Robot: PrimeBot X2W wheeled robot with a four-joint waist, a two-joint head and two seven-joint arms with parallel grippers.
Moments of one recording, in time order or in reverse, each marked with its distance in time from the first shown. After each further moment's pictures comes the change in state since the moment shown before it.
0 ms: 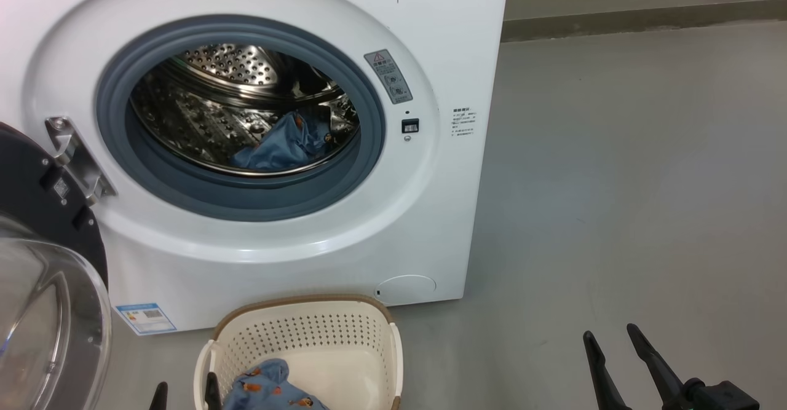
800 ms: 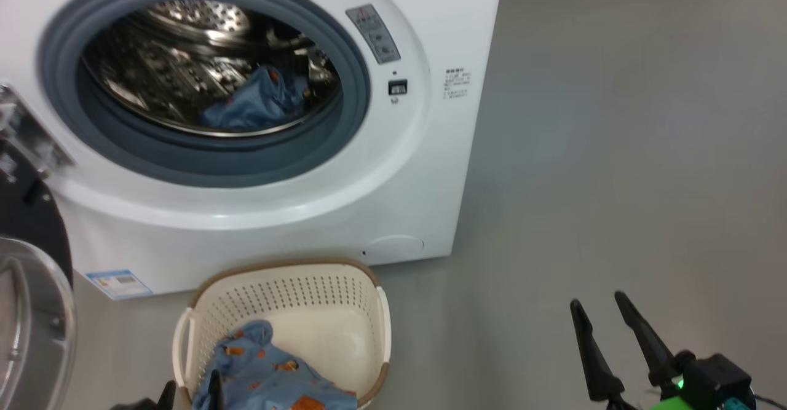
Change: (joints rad) left arm -0.115 0.027 -0.009 0.158 -0.090 -0.060 0.138; right arm -0.063 0.022 0.016 -0.023 -0.009 0.000 0.000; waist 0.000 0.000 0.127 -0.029
